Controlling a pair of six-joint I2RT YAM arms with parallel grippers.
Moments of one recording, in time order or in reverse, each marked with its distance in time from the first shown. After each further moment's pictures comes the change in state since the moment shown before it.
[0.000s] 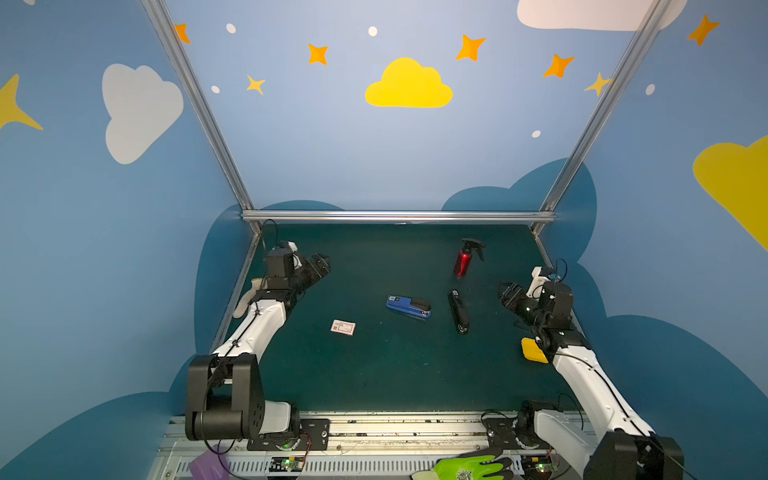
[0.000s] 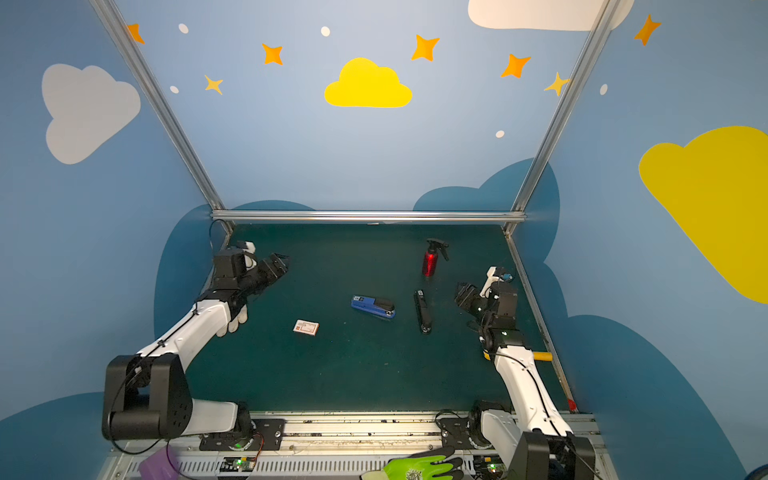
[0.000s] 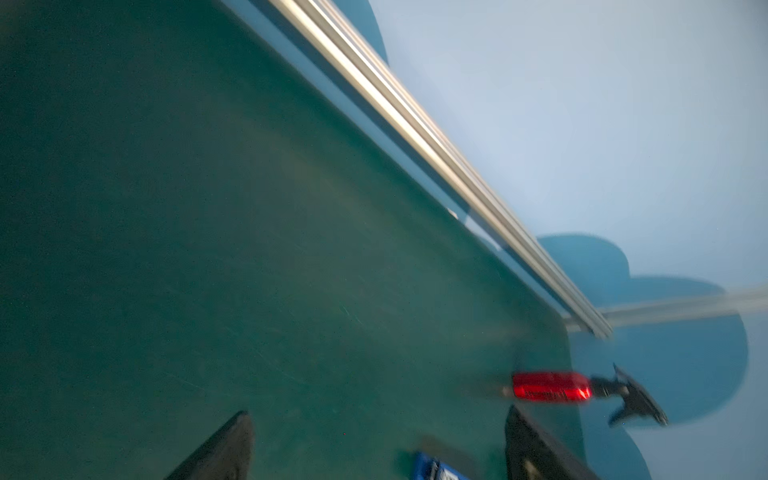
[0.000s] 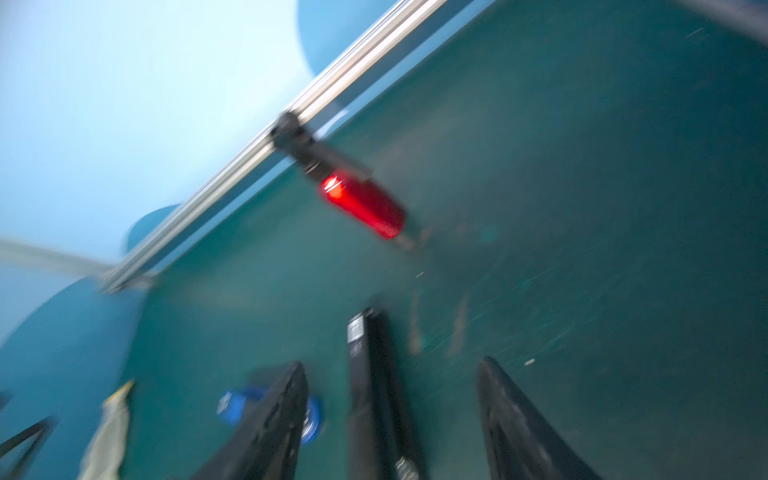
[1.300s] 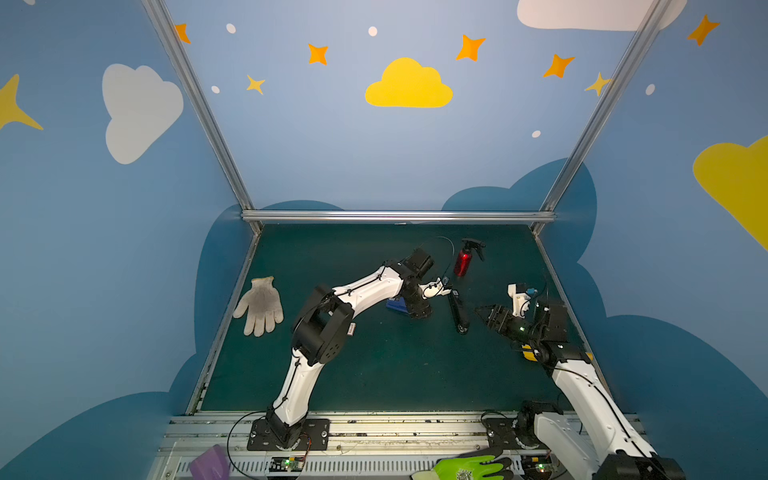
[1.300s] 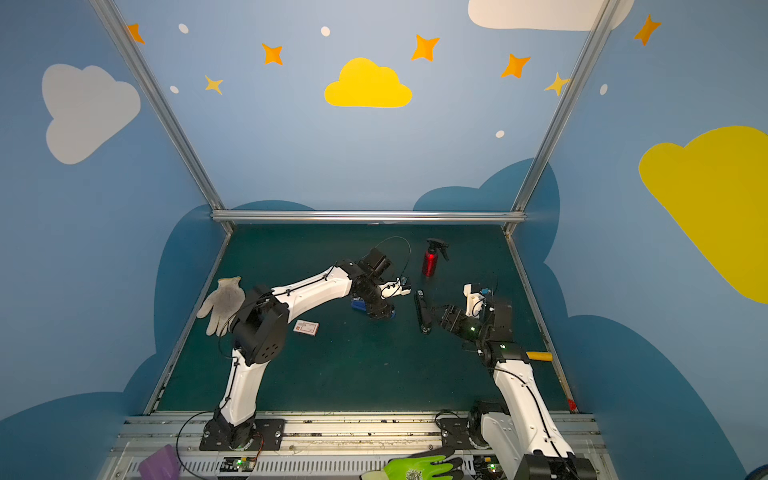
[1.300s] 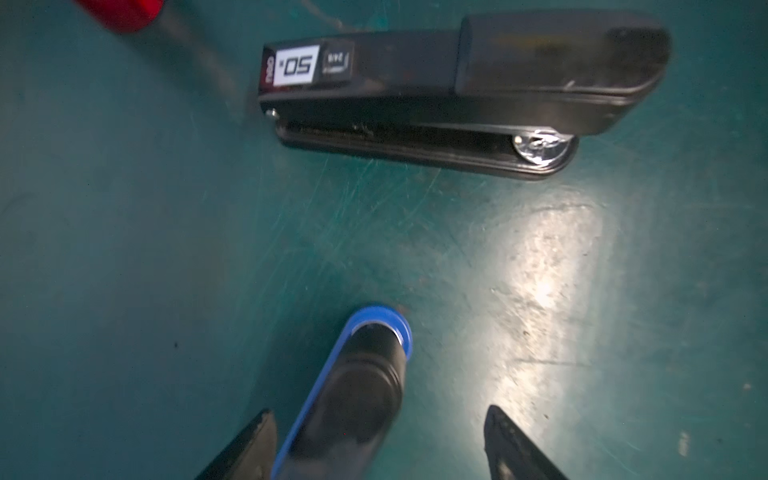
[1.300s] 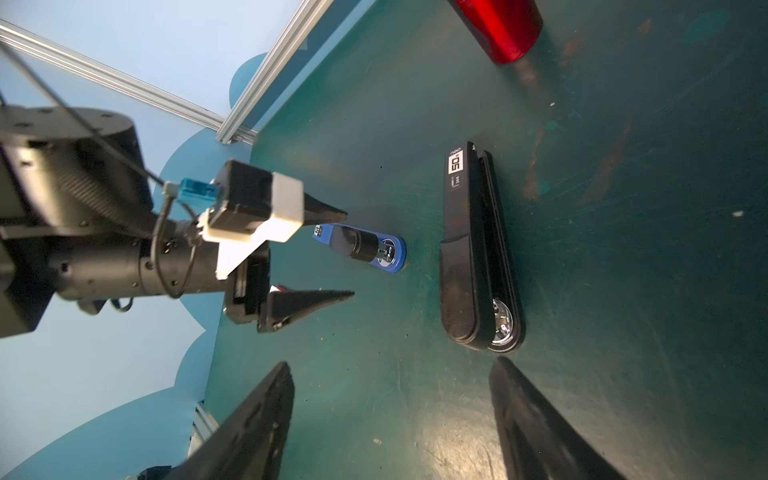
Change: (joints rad) left arm -0.705 0.760 0.880 -0.705 -0.141 1.234; right arm 0.028 -0.079 -0.096 -0.137 -0.342 -0.026
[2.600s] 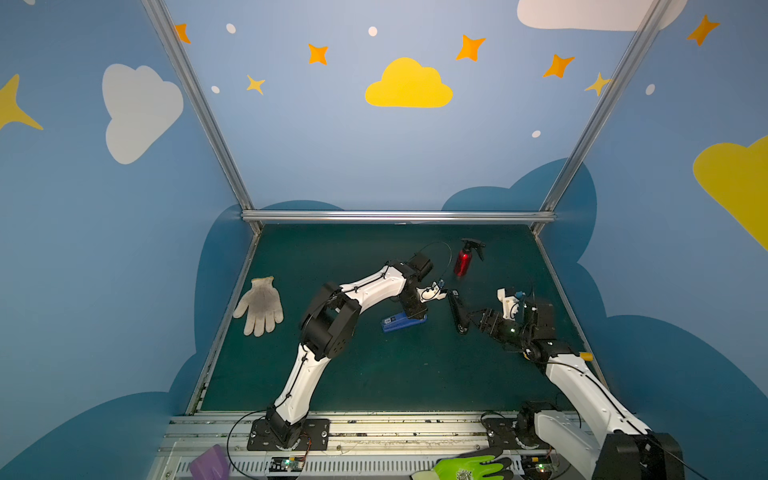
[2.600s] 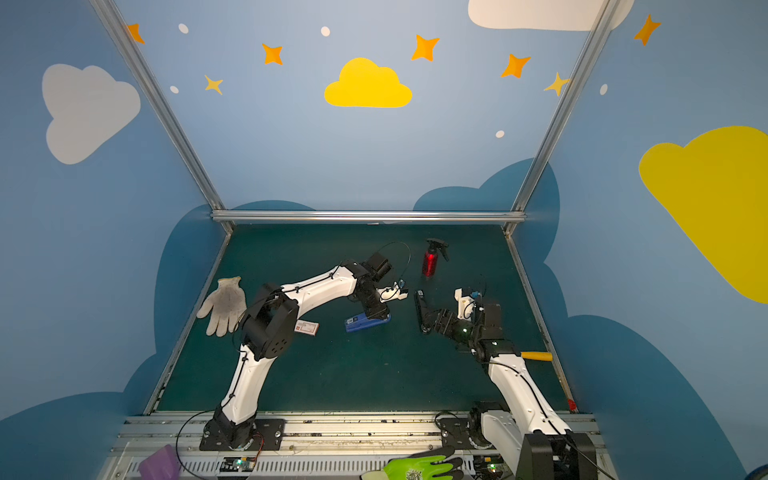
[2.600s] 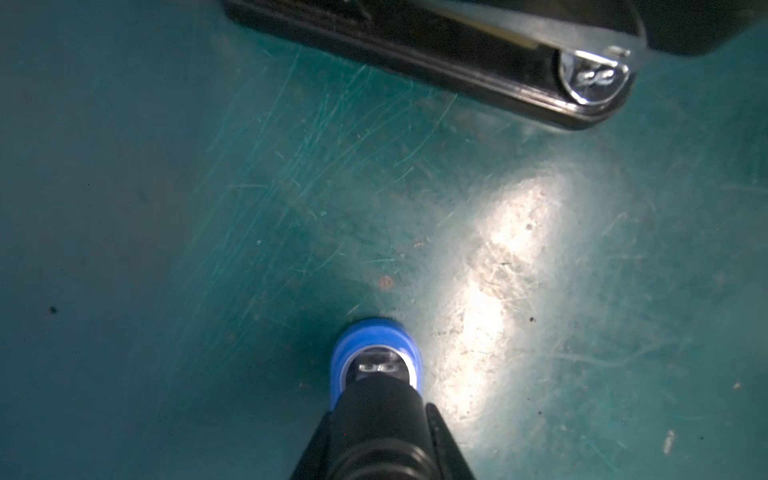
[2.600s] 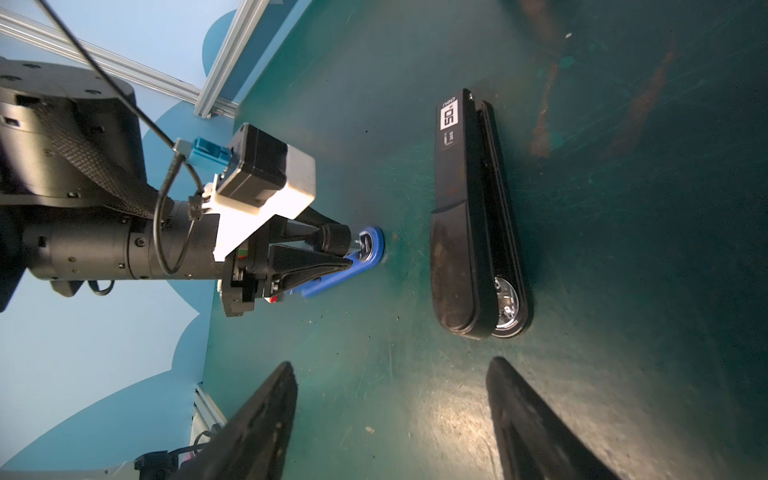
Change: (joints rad) left arm 0.007 0.050 0.010 -0.095 0.020 -0.096; right arm 0.087 0.090 -0.033 0.058 0.036 0.026
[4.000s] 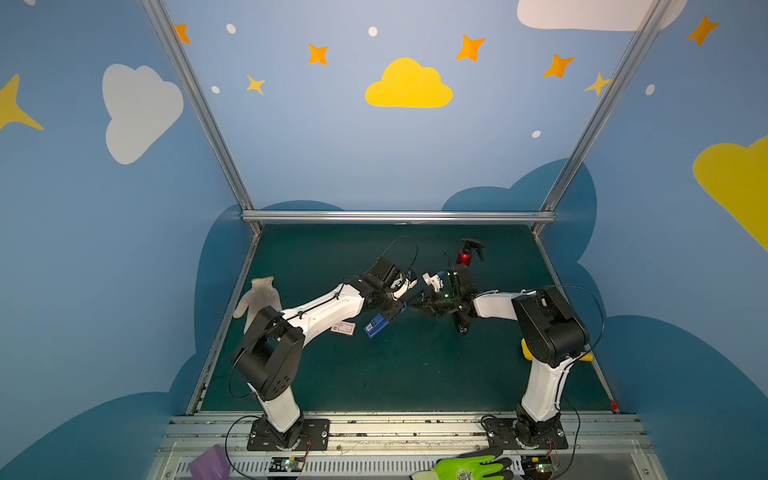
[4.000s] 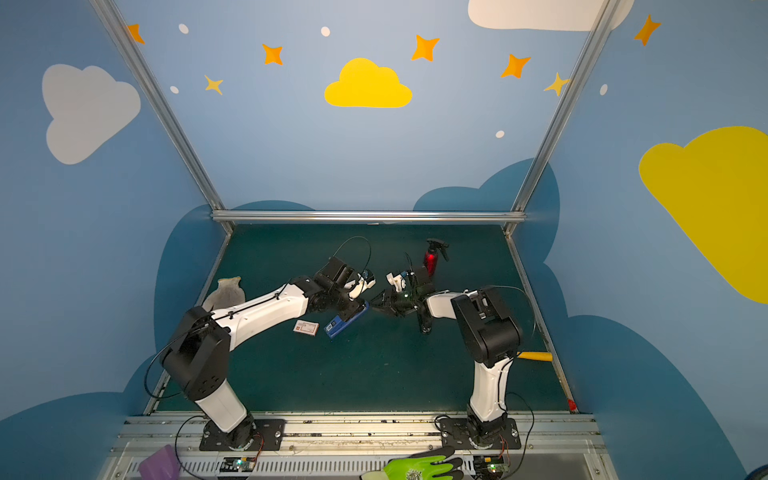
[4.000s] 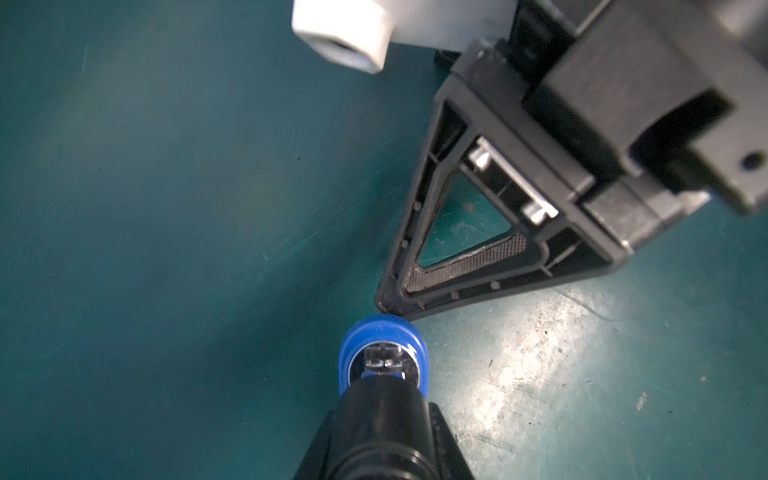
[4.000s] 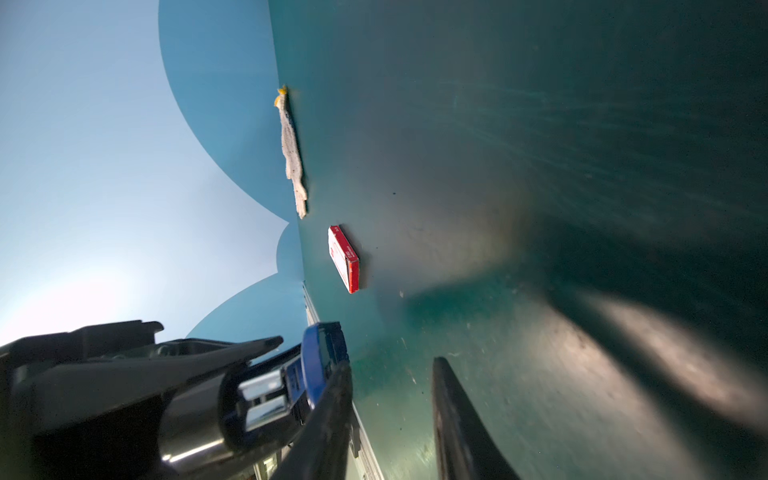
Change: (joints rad) left arm 0.070 -0.505 -0.557 0.354 -0.129 -0.258; right arm 0.367 0.960 0.517 0.406 -0.281 0.332
